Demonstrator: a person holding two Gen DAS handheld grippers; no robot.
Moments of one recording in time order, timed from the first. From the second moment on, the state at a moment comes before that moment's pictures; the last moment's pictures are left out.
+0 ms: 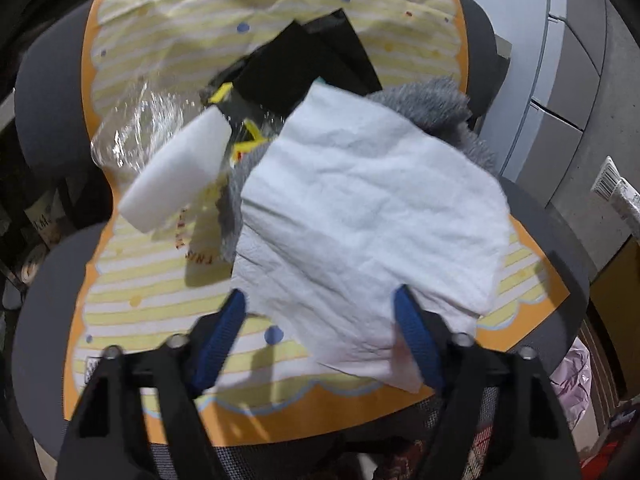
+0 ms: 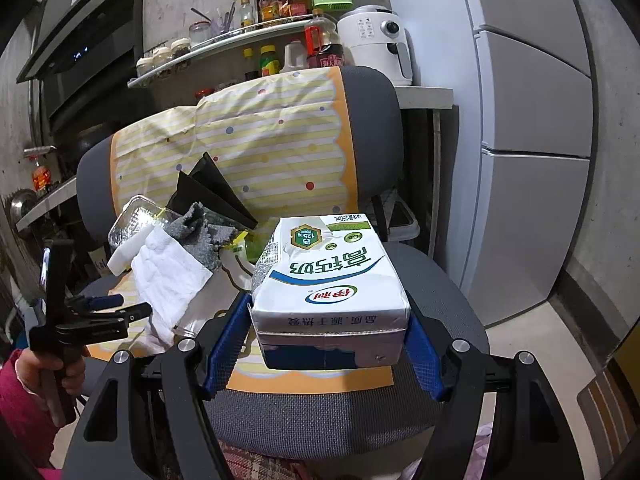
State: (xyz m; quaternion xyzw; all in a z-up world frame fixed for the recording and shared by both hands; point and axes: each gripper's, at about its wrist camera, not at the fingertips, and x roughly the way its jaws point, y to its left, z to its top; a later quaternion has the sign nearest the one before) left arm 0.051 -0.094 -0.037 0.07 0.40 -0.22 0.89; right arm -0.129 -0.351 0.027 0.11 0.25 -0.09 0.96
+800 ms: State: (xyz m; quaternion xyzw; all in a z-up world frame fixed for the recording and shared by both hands) left arm 0.062 -0.085 -0.032 0.04 0.40 -0.23 0.89; right arm -0.128 -0.352 0.019 0.11 0.27 -0.08 0.95
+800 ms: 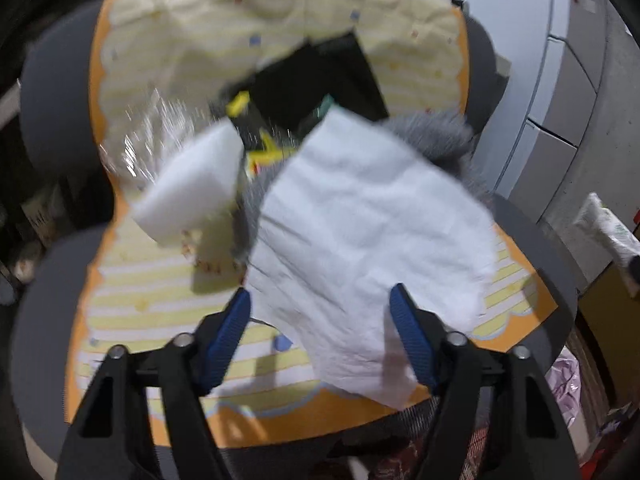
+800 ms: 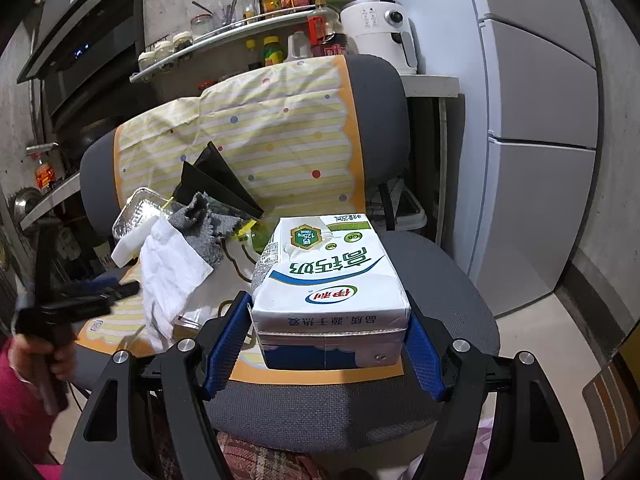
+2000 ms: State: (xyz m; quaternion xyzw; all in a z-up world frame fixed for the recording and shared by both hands) left arm 0.094 -0.114 0.080 0.05 0.28 -0.28 0.92; right arm -0.147 -0.376 0.013 0.13 0.27 -0.12 0.95
